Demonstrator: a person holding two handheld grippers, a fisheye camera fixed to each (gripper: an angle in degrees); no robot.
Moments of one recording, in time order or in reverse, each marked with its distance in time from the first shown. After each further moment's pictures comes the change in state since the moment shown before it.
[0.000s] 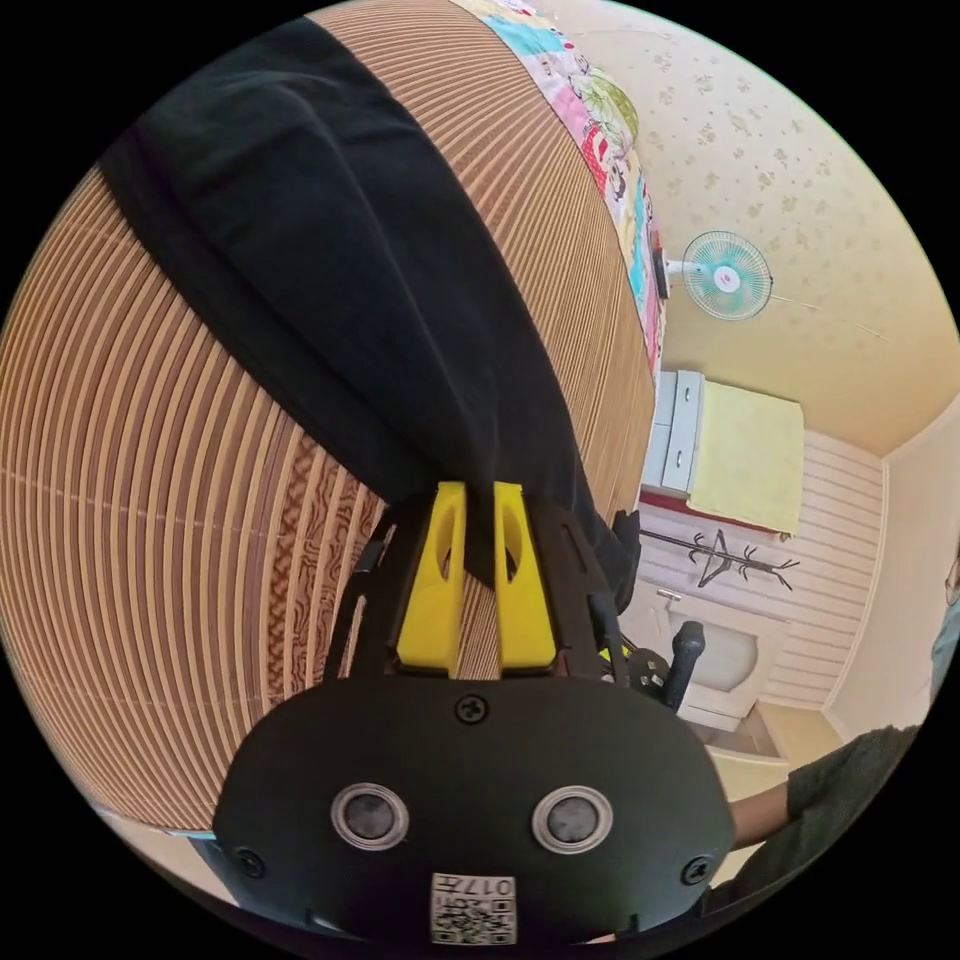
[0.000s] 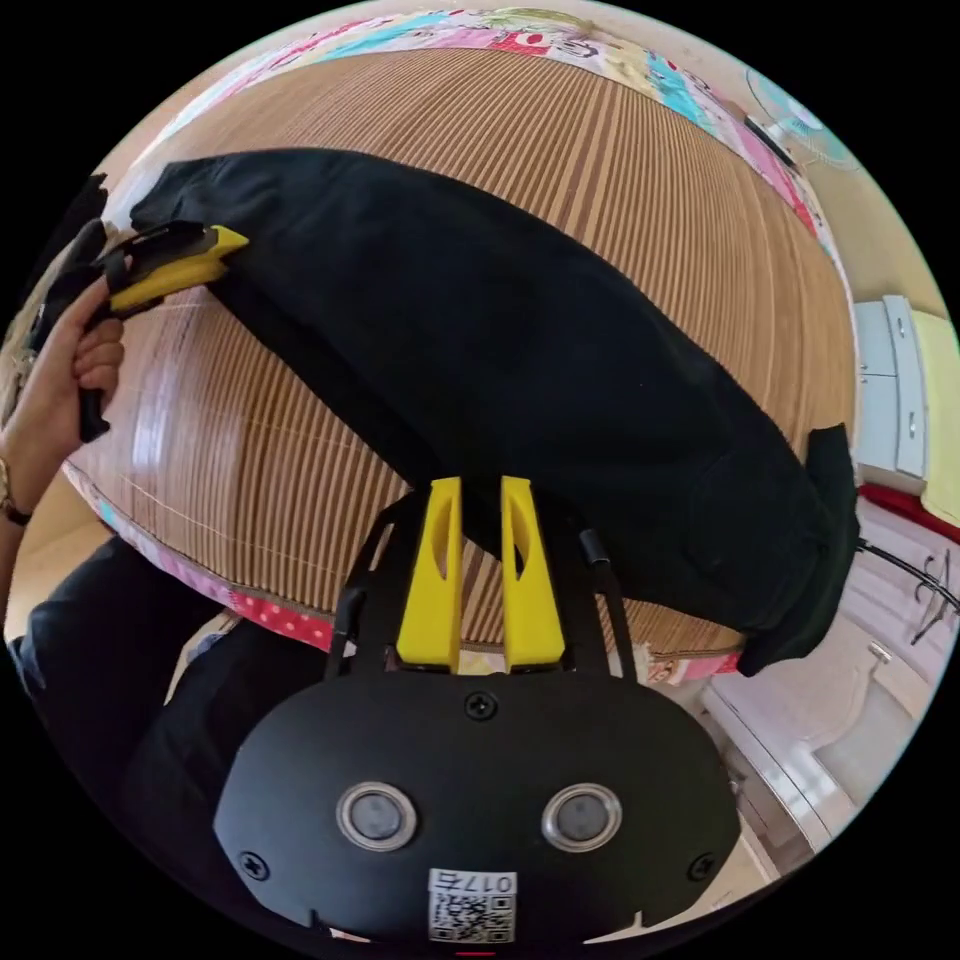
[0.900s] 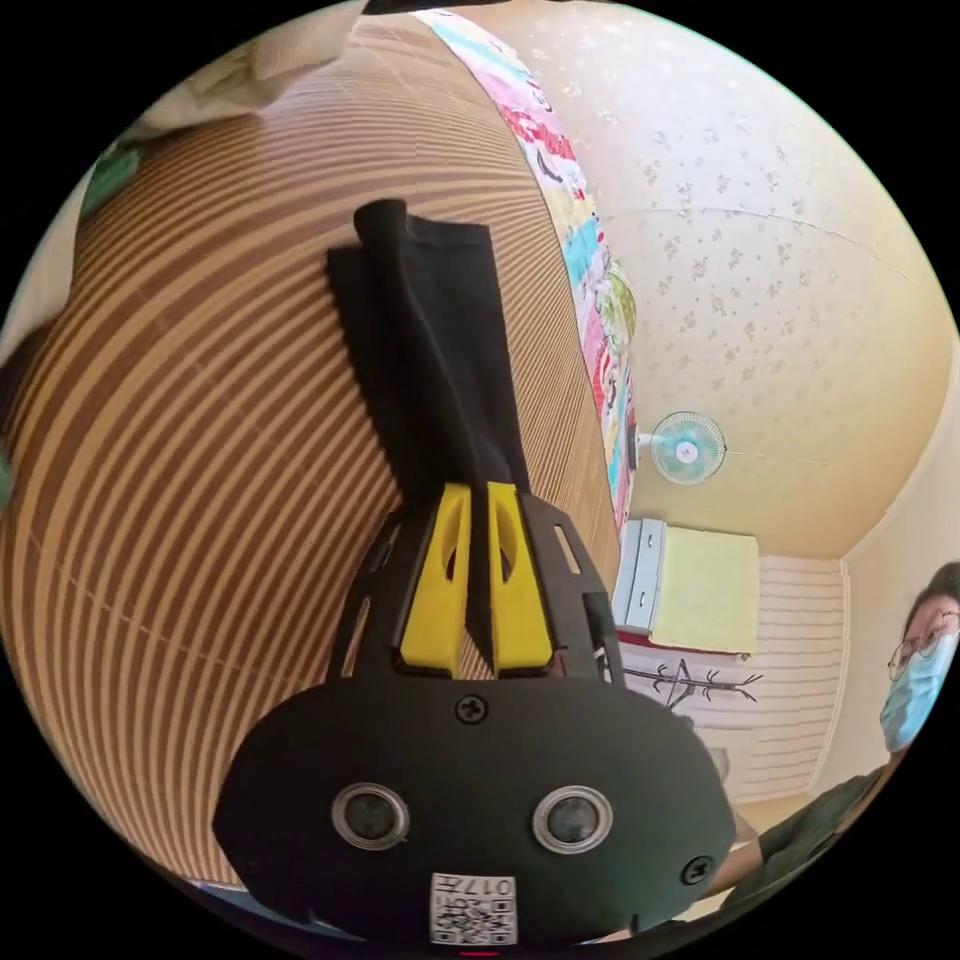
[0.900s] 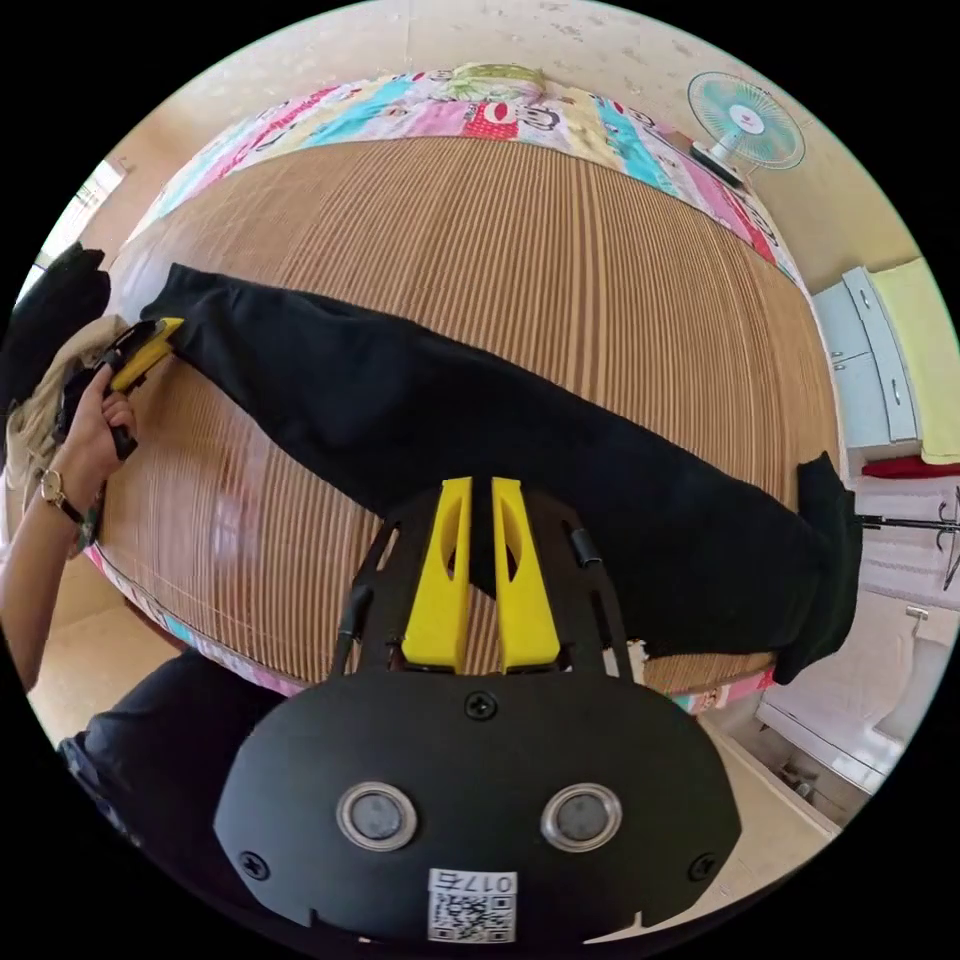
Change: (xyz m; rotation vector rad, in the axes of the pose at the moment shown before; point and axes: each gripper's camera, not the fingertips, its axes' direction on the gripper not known) left arm -0.021 0.018 -0.160 0.420 0.084 -0.112; right arm 0.024 -0.083 0.015 0.214 -0.210 0.134
